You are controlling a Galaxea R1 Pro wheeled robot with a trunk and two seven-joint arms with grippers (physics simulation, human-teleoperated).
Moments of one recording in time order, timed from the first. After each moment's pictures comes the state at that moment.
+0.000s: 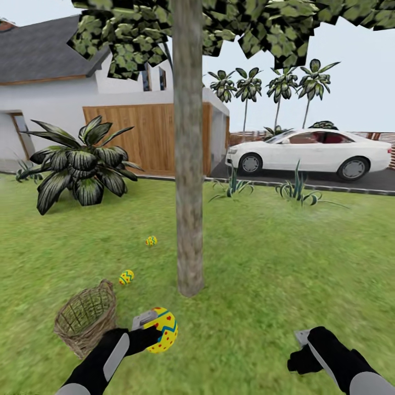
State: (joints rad) left arm -0.47 -0.01 -0.03 -0.65 0.42 0.55 -0.07; right arm -0.55 -0.26 0.22 -0.51 0.00 0.75 0.24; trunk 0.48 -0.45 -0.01
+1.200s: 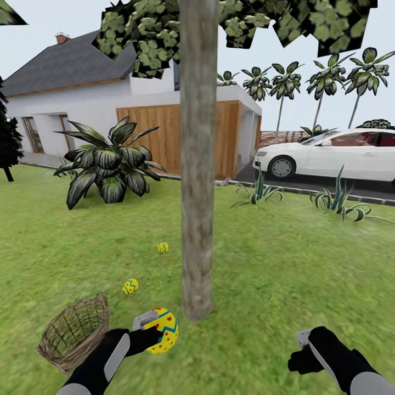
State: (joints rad) left arm -0.47 -0.02 -0.03 -0.65 0.42 0.55 -0.07; right arm -0.55 -0.26 0.22 -0.51 0.00 0.75 0.24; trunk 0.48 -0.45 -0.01
